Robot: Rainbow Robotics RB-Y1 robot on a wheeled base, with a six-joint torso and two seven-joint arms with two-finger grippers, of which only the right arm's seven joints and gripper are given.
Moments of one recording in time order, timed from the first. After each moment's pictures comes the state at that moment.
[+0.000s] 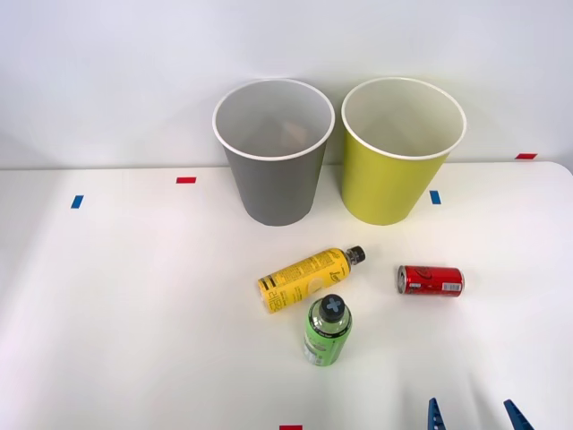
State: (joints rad) arm 0.99 -0.17 0.24 -1.82 0.04 -0.77 1.31
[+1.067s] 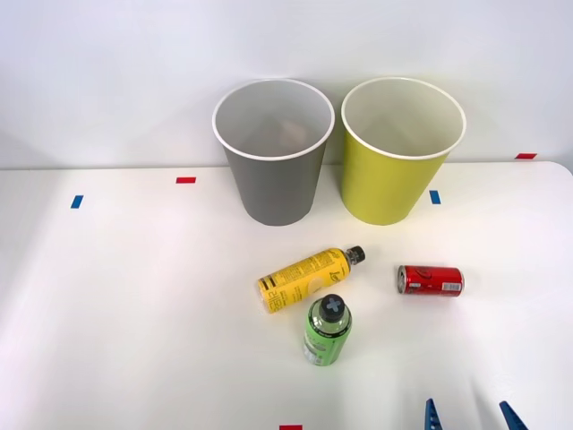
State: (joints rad) arm 0.95 -0.15 0.23 -1.76 0.05 -0.76 1.31
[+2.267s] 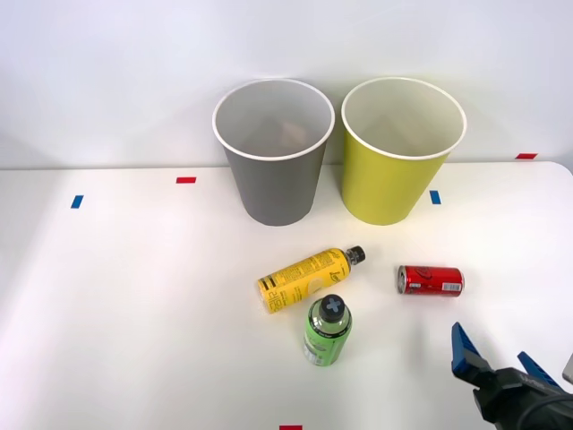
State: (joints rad) arm 0.94 -0.10 0.12 -2.52 -0.19 0.45 1.17
